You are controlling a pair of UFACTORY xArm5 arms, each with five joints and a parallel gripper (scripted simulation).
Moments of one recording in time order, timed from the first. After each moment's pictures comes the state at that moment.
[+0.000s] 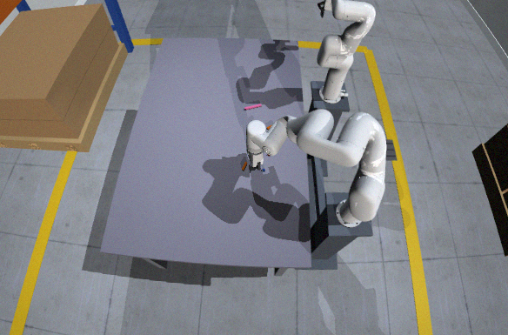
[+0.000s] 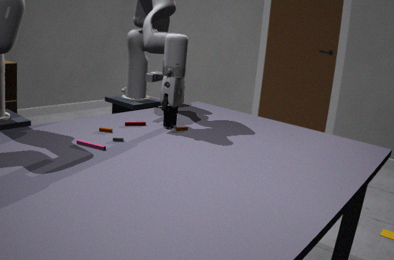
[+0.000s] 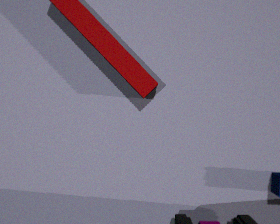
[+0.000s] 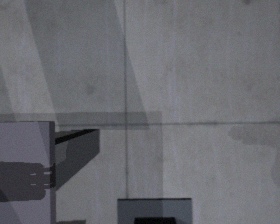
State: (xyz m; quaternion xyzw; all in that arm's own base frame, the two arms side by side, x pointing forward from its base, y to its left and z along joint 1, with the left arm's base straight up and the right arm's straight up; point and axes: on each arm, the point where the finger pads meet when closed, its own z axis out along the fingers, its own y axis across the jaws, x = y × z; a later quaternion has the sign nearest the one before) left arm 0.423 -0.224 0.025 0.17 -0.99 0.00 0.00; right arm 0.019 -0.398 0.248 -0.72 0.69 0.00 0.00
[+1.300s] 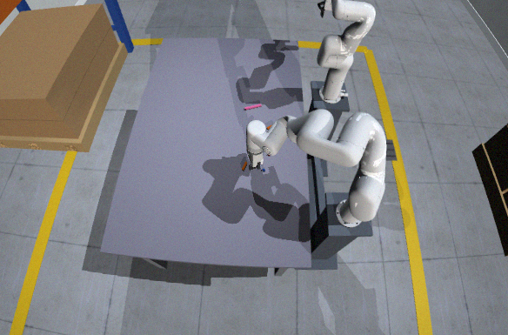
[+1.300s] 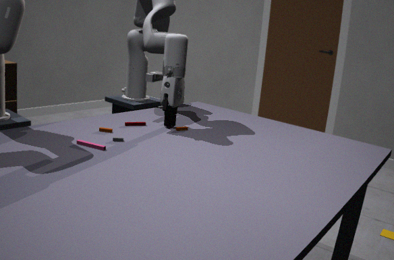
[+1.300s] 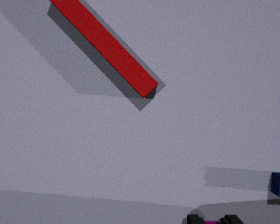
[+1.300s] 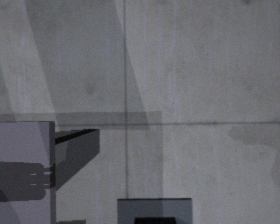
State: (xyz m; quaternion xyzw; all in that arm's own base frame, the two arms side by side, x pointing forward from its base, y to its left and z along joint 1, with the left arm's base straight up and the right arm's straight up) left arm 0.423 -0.224 0.025 0.17 -0.99 0.00 0.00; right arm 0.019 -0.398 0.248 -0.72 0.69 0.00 0.00
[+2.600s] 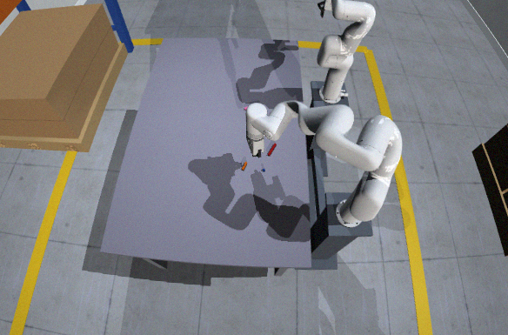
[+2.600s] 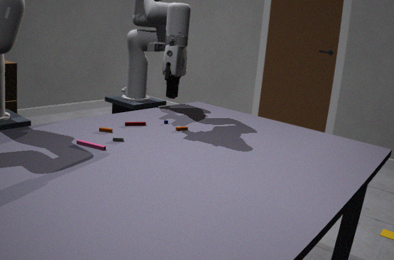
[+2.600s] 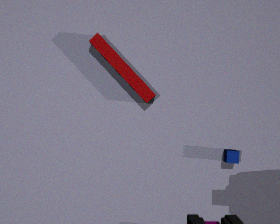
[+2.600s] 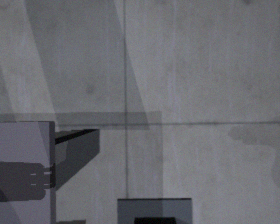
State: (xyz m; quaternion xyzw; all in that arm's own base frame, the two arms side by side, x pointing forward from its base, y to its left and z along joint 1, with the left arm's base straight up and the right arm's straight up) left arm 0.423 -0.225 0.125 0.17 -0.98 0.00 0.00; right arm 0.019 -0.398 0.248 -0.72 0.69 0.00 0.00
